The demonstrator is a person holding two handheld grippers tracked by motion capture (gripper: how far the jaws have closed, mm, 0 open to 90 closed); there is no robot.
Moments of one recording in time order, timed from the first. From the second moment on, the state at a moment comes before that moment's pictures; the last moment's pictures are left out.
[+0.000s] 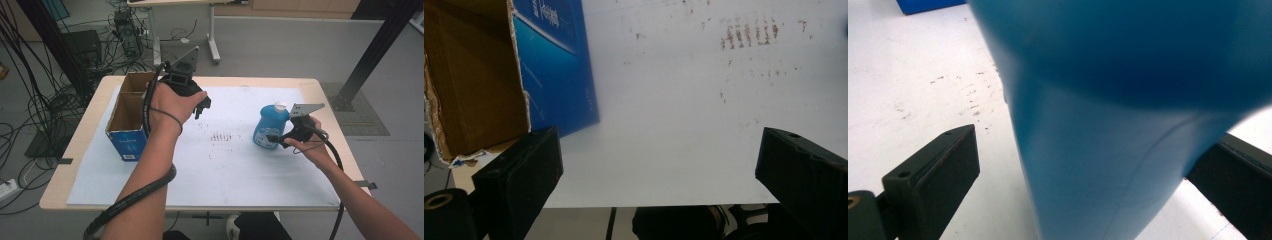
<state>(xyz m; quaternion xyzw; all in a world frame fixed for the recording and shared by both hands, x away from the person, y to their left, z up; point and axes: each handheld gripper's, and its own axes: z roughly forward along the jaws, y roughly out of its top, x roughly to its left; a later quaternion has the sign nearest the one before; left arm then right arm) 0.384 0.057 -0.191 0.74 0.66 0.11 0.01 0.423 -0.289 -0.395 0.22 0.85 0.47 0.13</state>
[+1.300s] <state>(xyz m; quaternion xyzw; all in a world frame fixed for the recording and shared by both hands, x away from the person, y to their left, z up) 0.383 0.056 -0.191 0.74 0.66 0.11 0.01 0.422 -0.289 -0.393 0.21 0.84 0.47 0.14</state>
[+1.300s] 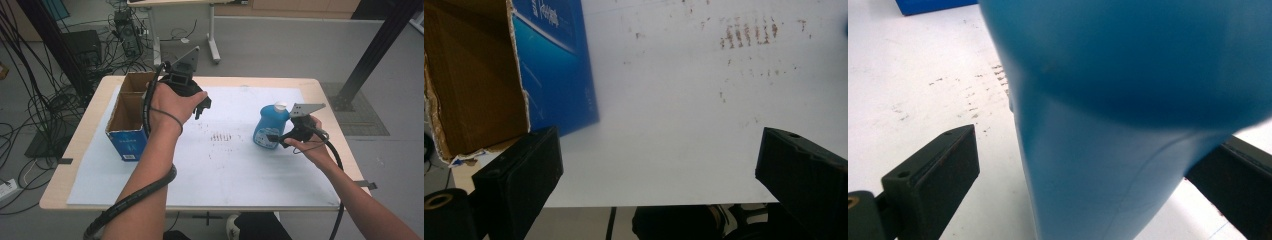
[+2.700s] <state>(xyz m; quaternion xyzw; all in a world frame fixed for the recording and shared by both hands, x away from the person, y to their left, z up) 0.383 0.057 -0.191 0.74 0.66 0.11 0.01 0.422 -0.286 -0.394 0.21 0.84 0.47 0.14</state>
